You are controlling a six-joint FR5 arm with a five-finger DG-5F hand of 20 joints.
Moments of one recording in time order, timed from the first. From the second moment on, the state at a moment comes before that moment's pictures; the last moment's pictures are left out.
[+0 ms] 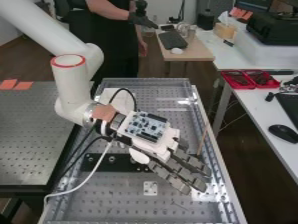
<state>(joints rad) 1.47 -2.16 -1.69 -2.53 -1.22 -0.55</state>
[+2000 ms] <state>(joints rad) 1.46 -2.18 -1.67 -2.54 -1.26 -0.55</state>
